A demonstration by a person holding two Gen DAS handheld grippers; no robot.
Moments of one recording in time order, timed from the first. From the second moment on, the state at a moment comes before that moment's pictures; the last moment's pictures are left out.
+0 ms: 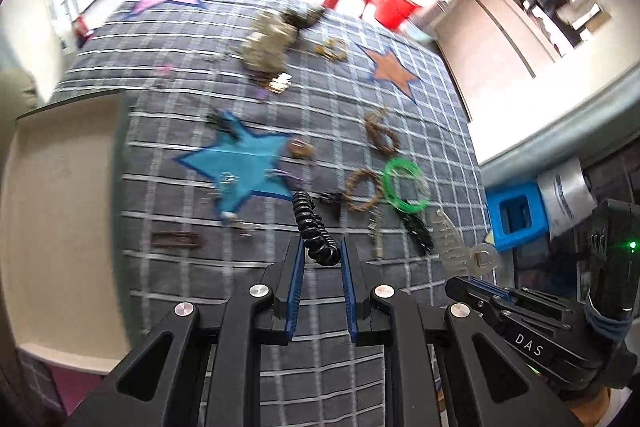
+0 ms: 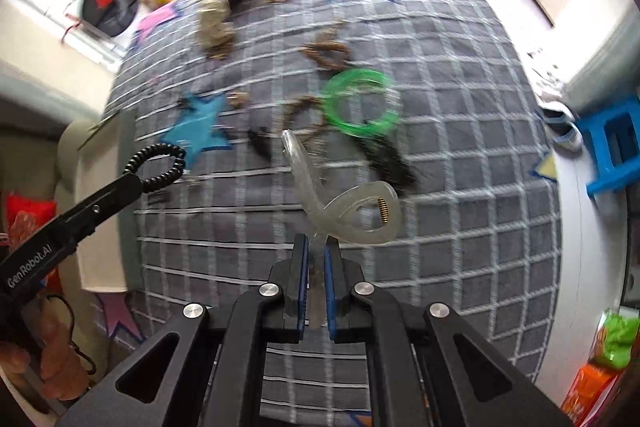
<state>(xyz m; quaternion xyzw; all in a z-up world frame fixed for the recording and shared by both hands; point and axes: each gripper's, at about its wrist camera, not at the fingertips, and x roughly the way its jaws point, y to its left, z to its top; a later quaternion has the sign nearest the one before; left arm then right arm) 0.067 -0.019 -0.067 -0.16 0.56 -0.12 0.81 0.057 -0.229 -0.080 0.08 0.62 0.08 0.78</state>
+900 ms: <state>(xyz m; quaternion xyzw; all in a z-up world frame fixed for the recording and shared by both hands) 0.096 0.238 -0.128 -0.25 0.47 0.09 0.84 0.161 0.081 -0.121 -0.06 0.60 0.30 0.74</state>
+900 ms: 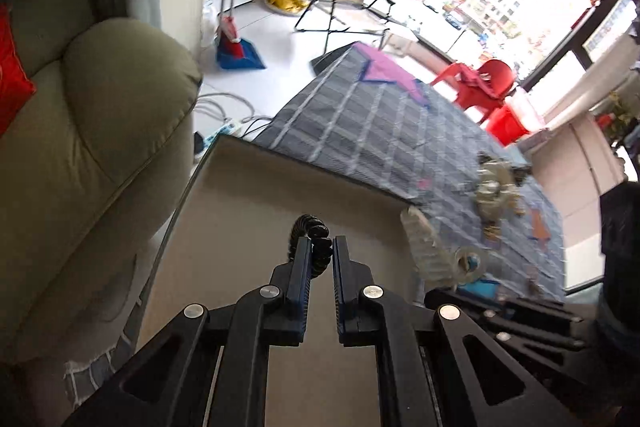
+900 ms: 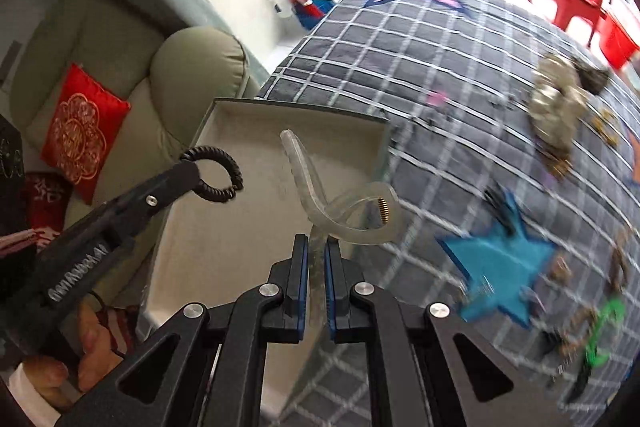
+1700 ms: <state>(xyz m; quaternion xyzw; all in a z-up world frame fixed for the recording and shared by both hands) 0.095 0.256 -0.177 -0.22 0.52 0.18 0.81 0.184 0.115 -0.185 -0.04 0.64 0.31 0.70</state>
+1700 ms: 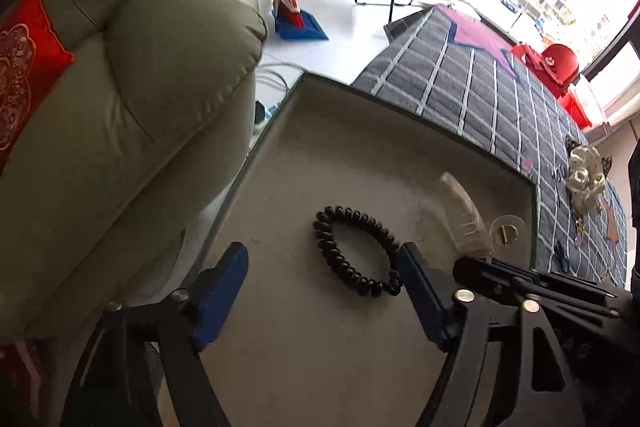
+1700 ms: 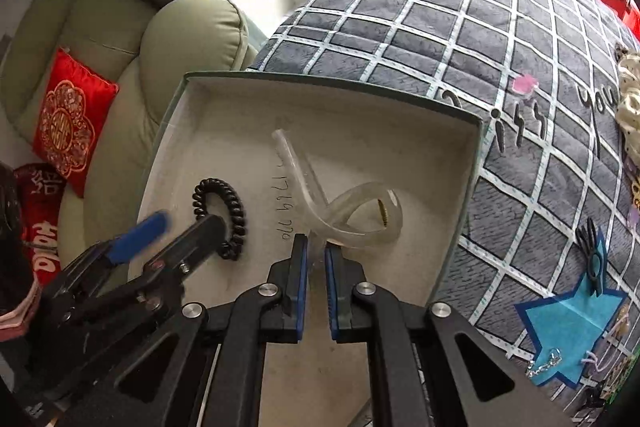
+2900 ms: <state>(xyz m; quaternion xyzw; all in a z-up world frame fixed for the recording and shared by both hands) 0.047 0.095 -0.112 -0.07 0.61 0.03 0.79 0.098 -0.123 -0.110 0.10 0.65 0.11 0.75</state>
